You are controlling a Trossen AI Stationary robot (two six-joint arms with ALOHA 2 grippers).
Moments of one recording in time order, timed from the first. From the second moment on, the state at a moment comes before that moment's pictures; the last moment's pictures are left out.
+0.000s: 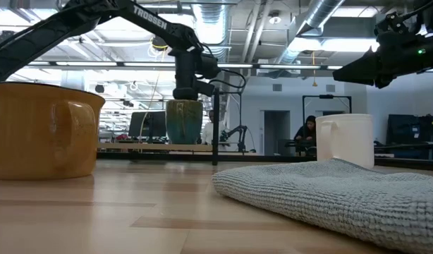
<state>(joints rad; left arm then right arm) 0.70 2.22 2.11 -1.28 -0.05 0.62 -0.11 0.17 0.13 -0.08 0.37 -0.06</state>
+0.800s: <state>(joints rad) 0.70 2.22 2.13 -1.32 -0.06 0.55 -0.11 0.17 0.13 -0.08 0.37 -0.06</state>
